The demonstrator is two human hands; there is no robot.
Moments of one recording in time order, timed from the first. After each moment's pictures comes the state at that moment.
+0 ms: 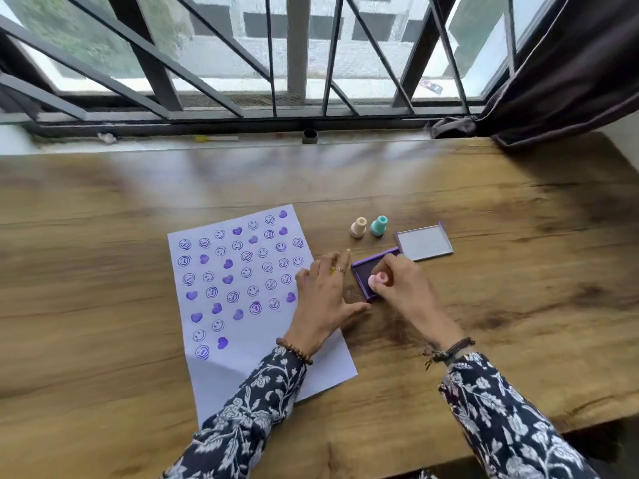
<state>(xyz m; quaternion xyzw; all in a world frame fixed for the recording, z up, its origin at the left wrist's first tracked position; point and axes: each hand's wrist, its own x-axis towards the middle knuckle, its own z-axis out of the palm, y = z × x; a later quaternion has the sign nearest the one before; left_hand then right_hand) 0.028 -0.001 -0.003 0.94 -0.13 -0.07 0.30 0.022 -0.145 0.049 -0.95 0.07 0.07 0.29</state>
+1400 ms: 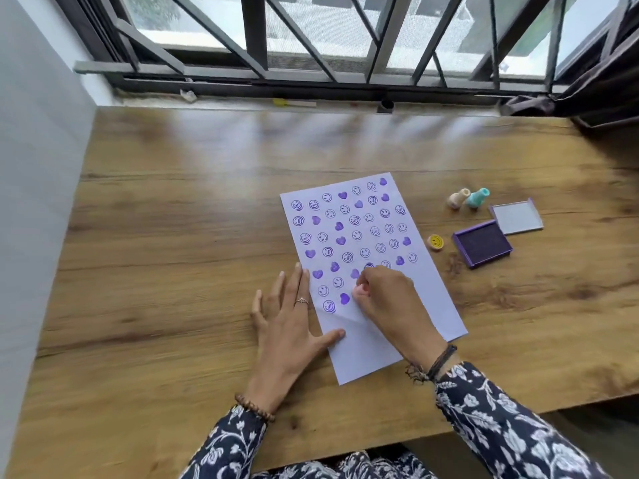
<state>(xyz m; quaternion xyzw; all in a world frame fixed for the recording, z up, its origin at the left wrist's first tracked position) -0.068 0.219 -0.019 0.97 -0.02 -0.08 0.24 -0.033 0.060 0.037 -0.98 -0.05 0.07 0.17</state>
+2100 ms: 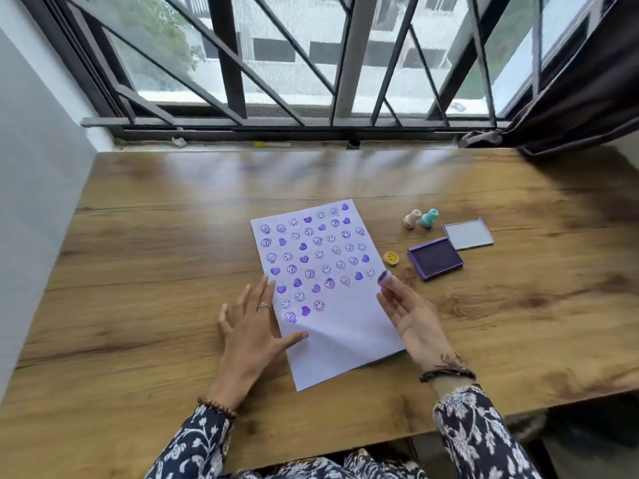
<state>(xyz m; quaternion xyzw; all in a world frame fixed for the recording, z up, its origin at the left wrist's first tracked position) -0.066 0.212 -0.008 0.96 0.00 -0.06 0.27 -0.054 -0.025 0.050 -0.44 0.33 0.04 0.84</state>
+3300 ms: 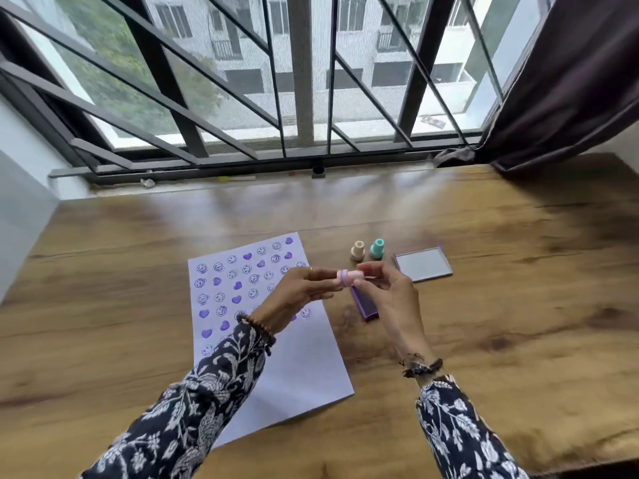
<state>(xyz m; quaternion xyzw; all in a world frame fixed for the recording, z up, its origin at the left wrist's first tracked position) 0.053 0.035 0.046 0.66 -0.01 -0.29 0.69 0.016 -0.127 0.058 -0.77 0.10 -0.03 0.62</state>
